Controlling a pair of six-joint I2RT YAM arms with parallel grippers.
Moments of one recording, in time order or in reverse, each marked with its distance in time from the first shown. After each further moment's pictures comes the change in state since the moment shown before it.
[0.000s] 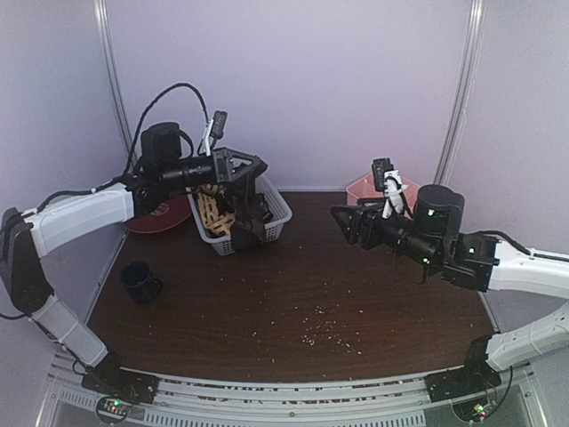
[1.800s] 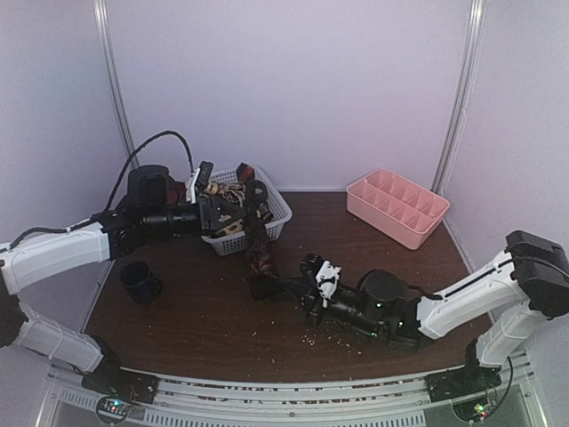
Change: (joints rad) left arm -0.052 -0.265 -0.353 -0.134 -0.128 -0.136; right arm 0.294 0.476 -0.249 0.869 -0.097 -0.362
